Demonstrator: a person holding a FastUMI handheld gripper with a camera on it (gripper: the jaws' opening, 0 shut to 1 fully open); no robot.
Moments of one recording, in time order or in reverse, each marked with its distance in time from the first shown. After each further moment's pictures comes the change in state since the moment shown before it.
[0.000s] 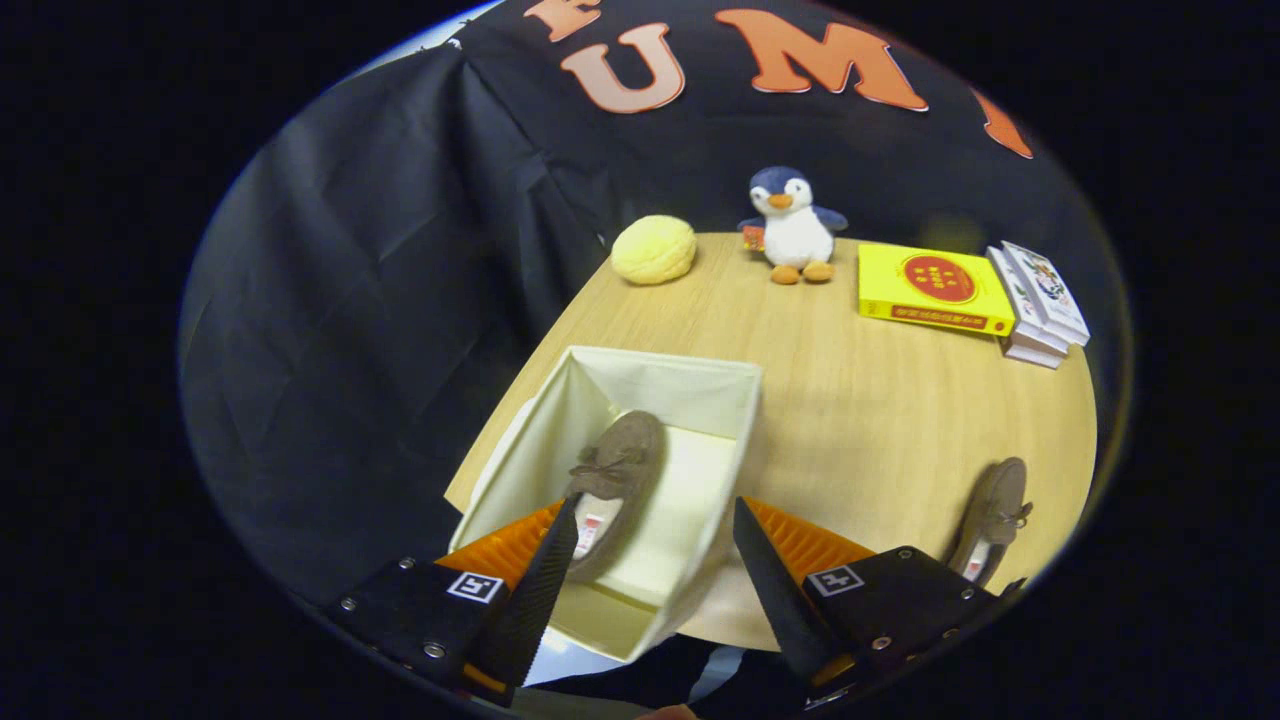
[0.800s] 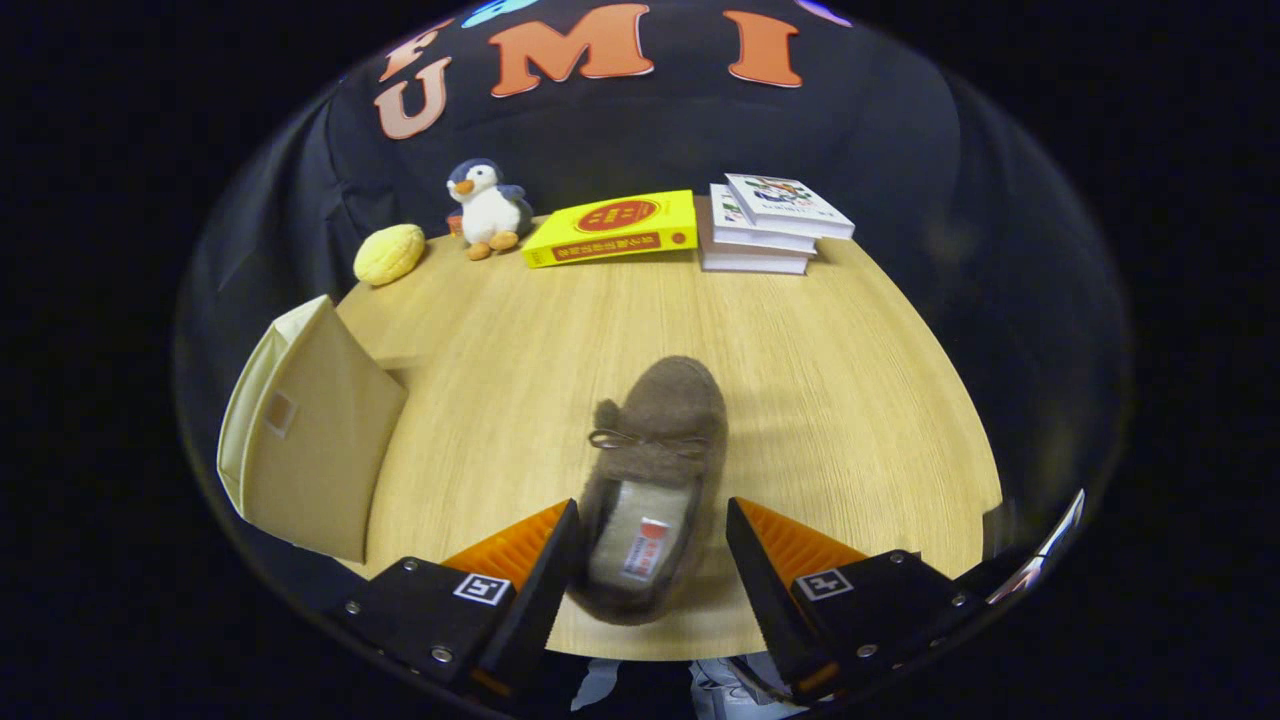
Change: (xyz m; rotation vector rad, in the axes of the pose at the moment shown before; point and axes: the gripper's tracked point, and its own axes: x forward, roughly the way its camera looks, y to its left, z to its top) arm -0.033 -0.304 -0.140 0.185 -0.009 -0.439
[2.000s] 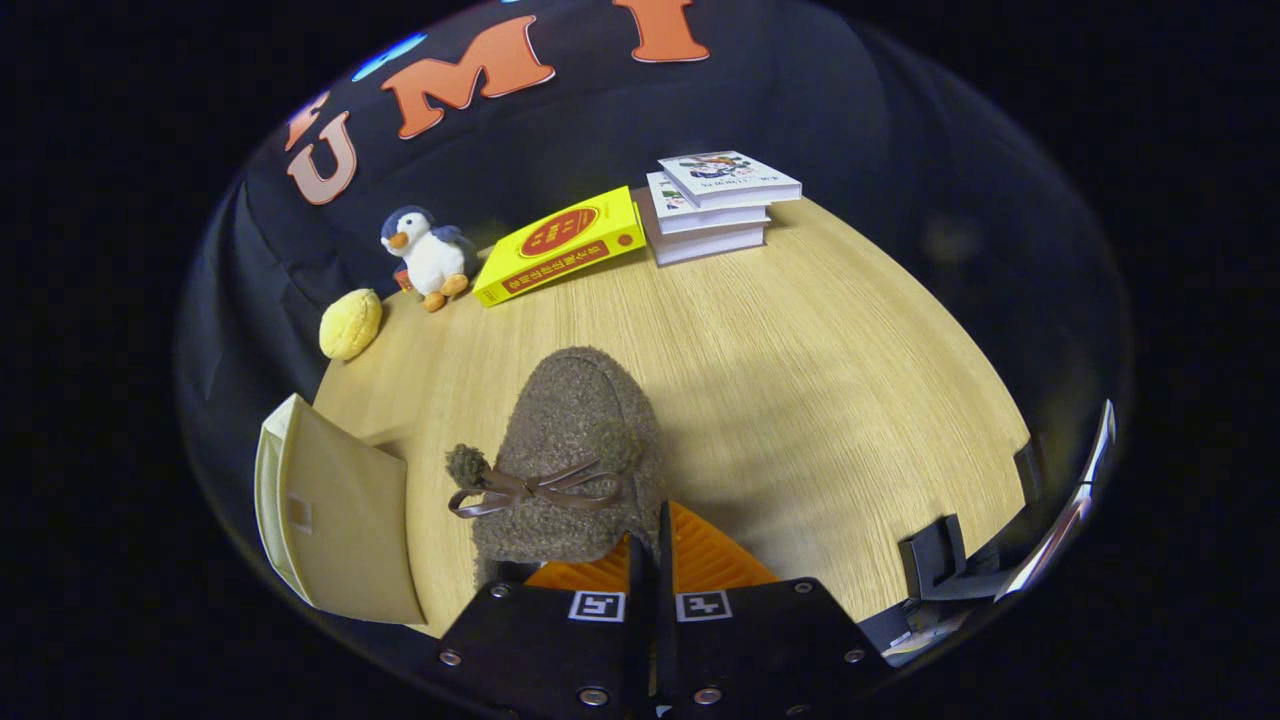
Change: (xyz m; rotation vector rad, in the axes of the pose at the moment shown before) arm -0.013 0.028 0.025 0.234 -0.007 0.007
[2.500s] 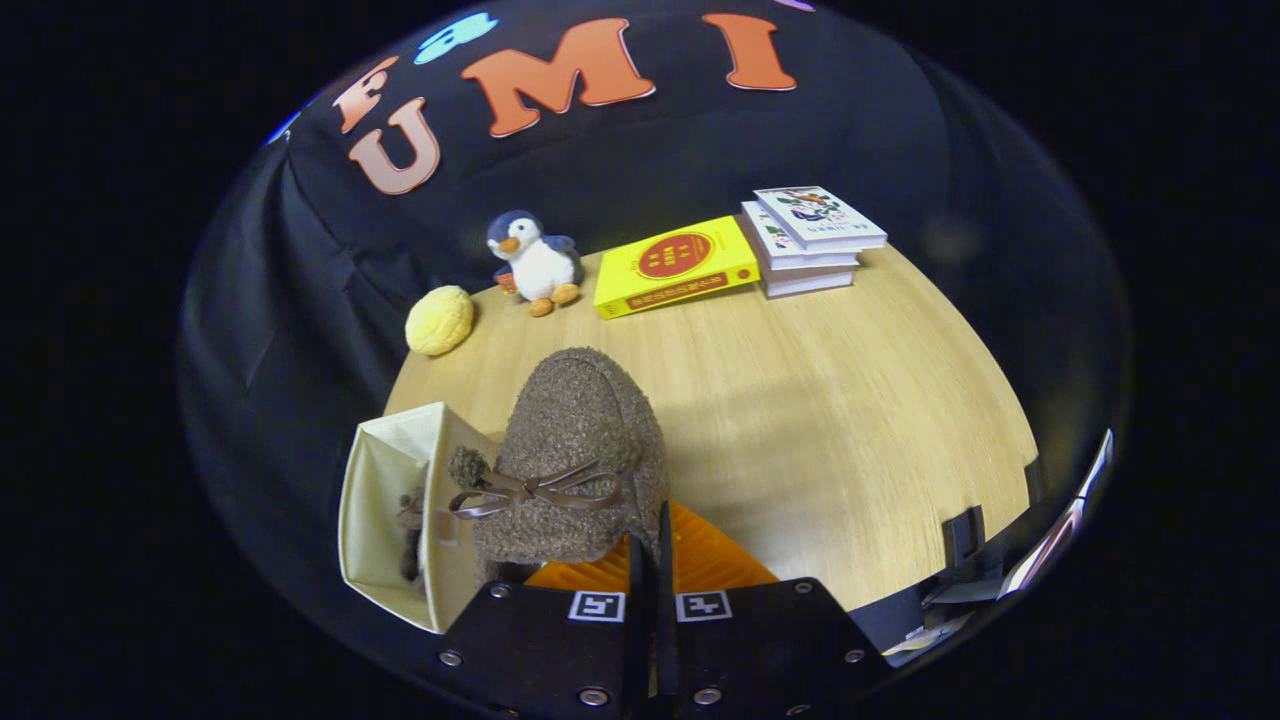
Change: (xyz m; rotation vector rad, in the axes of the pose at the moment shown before) arm -0.075 0.135 0.020 -0.075 -0.007 0.128
